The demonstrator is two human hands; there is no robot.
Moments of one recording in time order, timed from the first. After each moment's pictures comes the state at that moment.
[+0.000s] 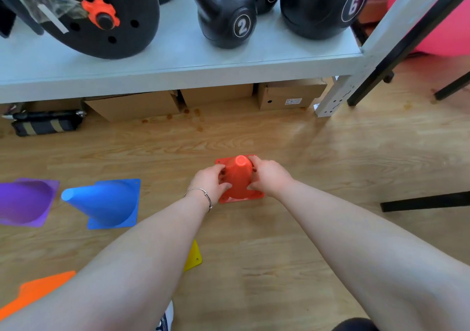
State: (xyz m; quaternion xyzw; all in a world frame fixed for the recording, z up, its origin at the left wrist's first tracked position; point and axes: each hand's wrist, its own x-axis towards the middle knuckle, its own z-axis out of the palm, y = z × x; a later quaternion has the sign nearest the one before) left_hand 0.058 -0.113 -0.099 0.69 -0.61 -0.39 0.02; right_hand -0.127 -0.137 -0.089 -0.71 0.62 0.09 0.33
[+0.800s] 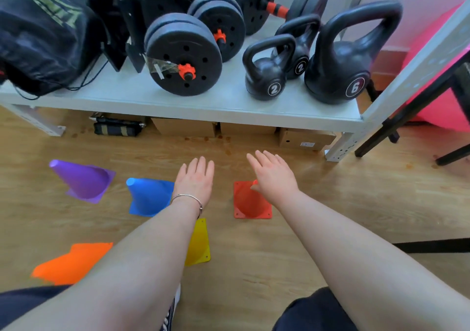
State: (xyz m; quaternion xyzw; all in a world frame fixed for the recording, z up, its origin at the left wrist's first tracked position) left_hand 0.109 -0.070 0.027 0.72 -0.68 -0.02 -0.12; right_hand -0.097 -0.126 0.048 -0.86 0.50 0.07 0.08
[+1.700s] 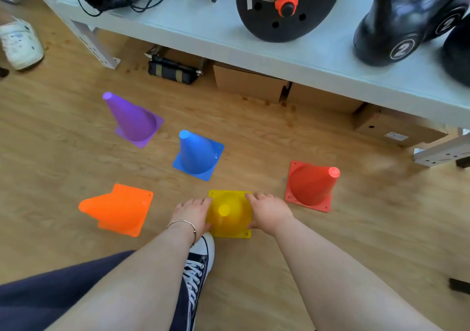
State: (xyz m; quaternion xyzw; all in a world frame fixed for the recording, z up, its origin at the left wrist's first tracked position) left_hand 0.208 0.070 -0.084 0.75 -0.55 -0.30 -0.22; right_hand 0.023 -0.036 -0.094 -0.85 0.37 0.28 0.26
